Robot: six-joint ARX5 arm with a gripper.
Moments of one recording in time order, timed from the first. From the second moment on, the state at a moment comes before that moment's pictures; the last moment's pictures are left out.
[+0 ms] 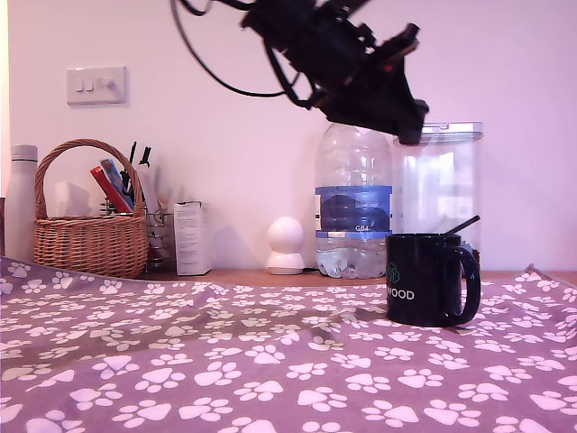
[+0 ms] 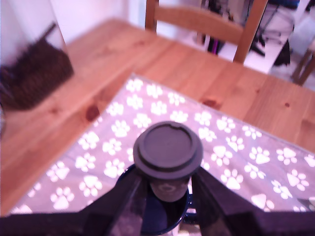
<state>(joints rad) -0.75 2.09 1.92 -0.45 0.33 0.14</state>
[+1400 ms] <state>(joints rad) -0.75 2.36 2.21 -0.68 0.25 0.19</state>
